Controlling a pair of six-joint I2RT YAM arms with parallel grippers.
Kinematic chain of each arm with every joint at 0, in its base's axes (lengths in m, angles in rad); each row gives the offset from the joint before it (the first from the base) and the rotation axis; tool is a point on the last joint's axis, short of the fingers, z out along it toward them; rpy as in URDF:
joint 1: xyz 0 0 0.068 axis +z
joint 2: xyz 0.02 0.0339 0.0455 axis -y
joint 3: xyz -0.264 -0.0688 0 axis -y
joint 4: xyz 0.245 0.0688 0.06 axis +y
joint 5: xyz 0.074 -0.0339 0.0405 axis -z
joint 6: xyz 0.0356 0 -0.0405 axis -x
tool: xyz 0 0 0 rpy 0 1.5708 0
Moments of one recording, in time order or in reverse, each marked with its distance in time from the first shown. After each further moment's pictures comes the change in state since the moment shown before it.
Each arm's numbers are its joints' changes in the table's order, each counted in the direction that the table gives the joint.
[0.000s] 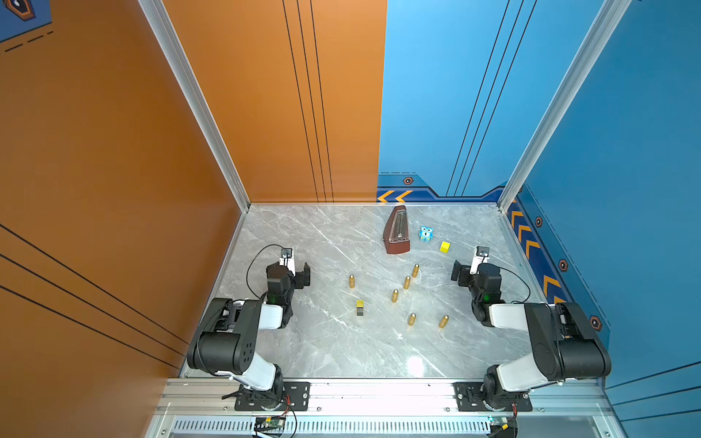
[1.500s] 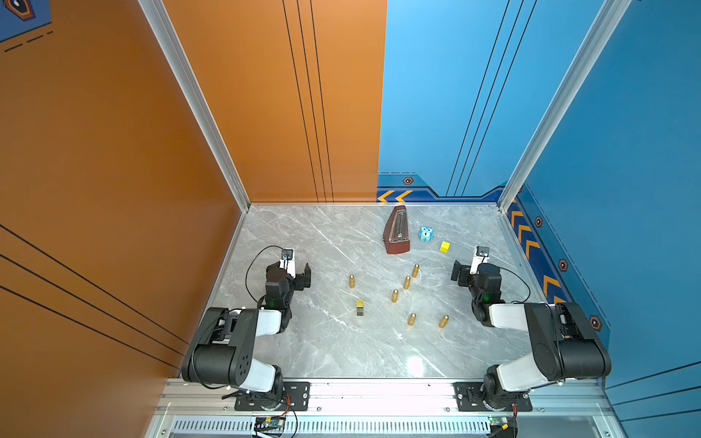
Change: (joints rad) left arm -0.001 0.105 -0.049 0.000 0.046 -0.022; right arm 0.000 0.000 0.000 0.000 0.000 0.000
